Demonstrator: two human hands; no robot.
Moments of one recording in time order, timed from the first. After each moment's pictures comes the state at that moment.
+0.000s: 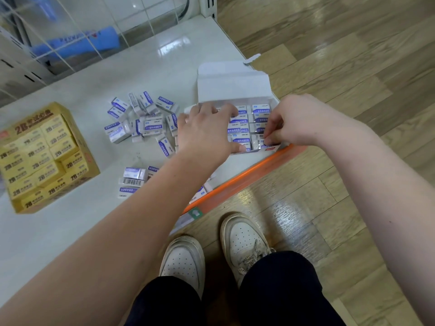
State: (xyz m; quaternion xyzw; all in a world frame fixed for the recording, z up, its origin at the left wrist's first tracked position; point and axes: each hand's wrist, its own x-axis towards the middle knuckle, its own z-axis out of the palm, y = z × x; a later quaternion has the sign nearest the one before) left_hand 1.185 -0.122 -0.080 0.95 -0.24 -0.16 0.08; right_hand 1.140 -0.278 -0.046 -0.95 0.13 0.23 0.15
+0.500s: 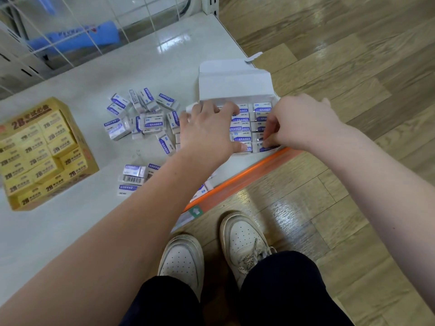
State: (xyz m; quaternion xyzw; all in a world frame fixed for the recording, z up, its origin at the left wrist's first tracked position) left_hand 1.183 -0.121 -0.084 0.95 -0.25 -0.17 0.09; right_hand 1.138 -0.268 -0.051 -0.97 0.14 0.19 0.06
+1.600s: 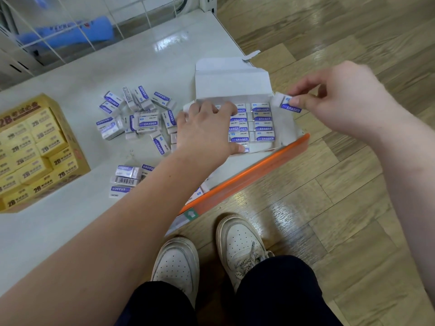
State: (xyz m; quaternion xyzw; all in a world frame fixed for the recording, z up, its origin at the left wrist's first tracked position) left_hand 1.184 -0.123 -0.083 0.95 -0.26 -0.17 0.08; right_hand 1.124 -0.302 -0.017 -0.97 0.15 0.04 0.20
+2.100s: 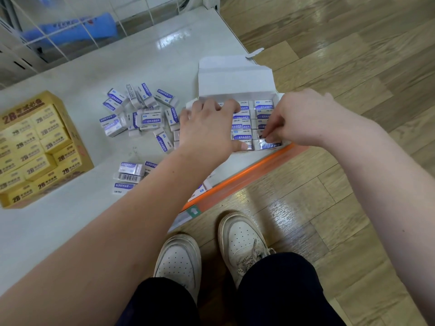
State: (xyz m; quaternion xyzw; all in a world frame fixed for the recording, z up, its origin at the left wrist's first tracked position) left_hand 1.184 -0.121 -0.083 0.95 -0.26 -0.17 0.08; right_hand 1.138 -0.266 -0.037 -0.96 0.13 0.23 0.08
